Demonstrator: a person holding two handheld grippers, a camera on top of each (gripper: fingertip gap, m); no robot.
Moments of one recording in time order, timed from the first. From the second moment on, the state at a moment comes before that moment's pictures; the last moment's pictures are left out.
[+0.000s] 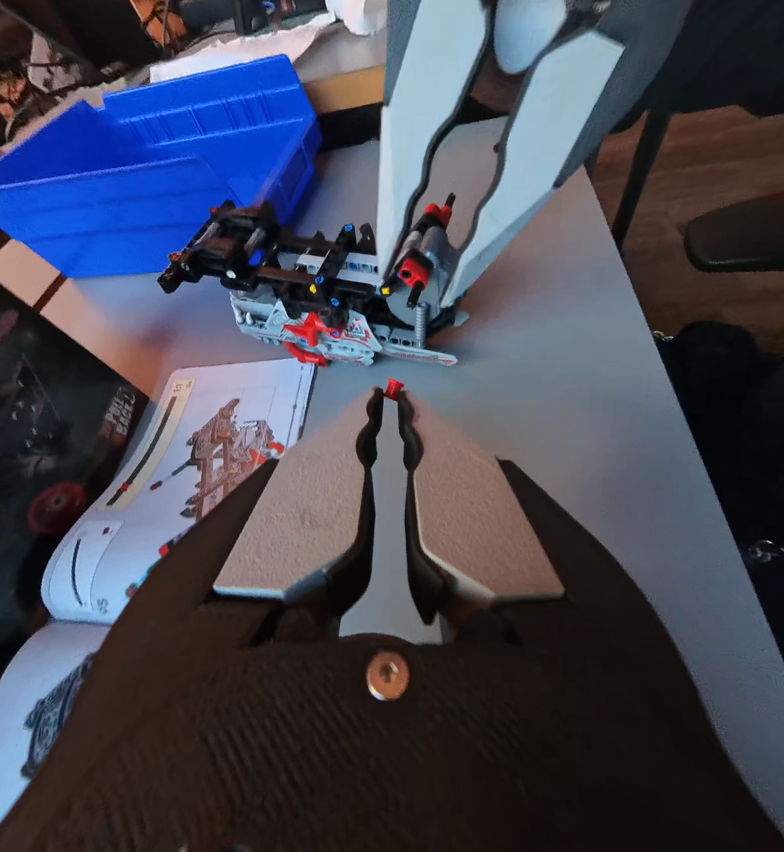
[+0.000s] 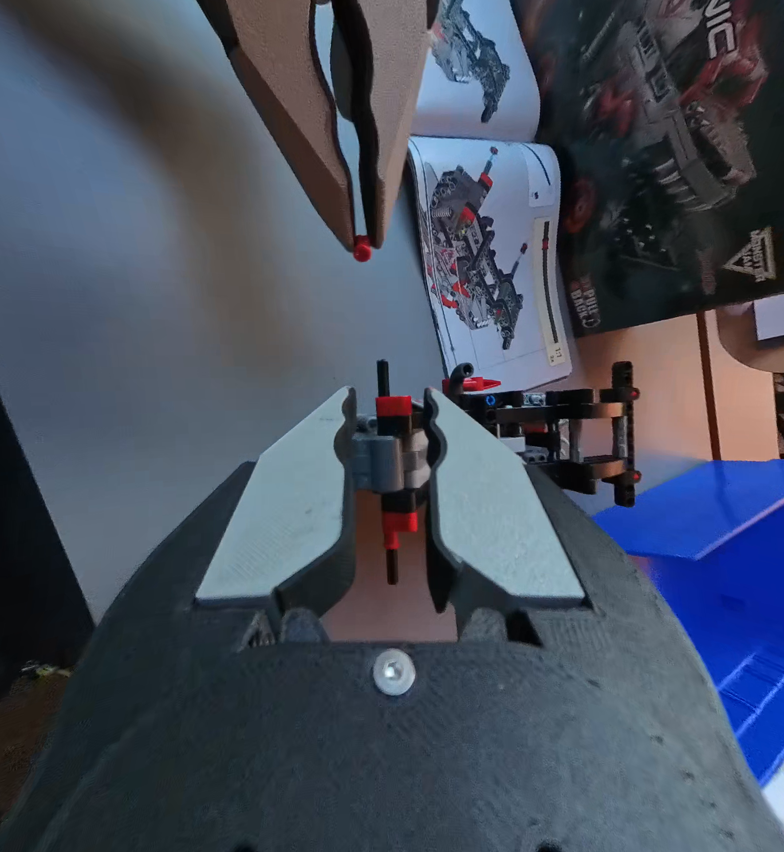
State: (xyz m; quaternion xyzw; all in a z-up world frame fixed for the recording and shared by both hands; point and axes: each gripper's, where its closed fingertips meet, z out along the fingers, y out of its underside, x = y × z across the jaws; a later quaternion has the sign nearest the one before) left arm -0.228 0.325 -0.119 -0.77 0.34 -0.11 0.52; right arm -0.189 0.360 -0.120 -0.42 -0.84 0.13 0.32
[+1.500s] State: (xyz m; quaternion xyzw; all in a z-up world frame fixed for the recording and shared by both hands) left arm -0.199 0.325 -0.136 -0.78 0.34 -0.21 0.49; right arm -0.191 0.320 -0.129 -0.43 -0.83 0.35 0.08
